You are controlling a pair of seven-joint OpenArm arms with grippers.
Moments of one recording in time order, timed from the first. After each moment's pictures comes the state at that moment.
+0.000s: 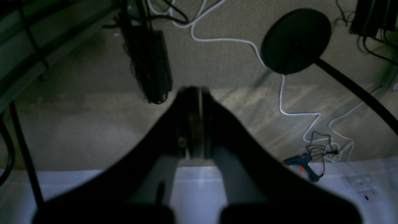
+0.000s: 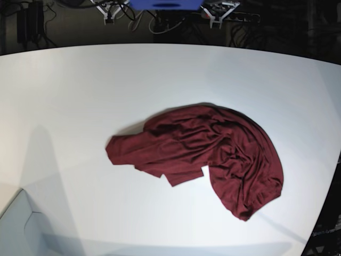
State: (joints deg) left arm 5.5 0.2 4.4 11.2 -1.6 0.5 3.4; right arm -8.4 1.5 2.6 13.6 -0.1 -0.8 -4.9
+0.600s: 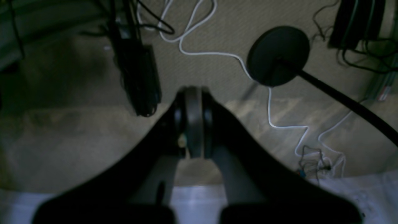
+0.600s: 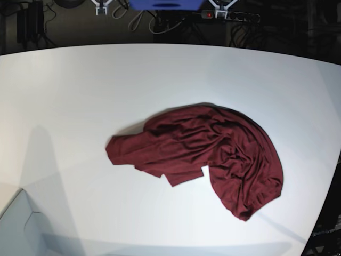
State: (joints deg) left arm 20.0 -2.4 4.3 30.1 -1.9 0.5 1.1; right arm -23.1 3.5 2.7 31.3 -0.3 -0.4 0.1
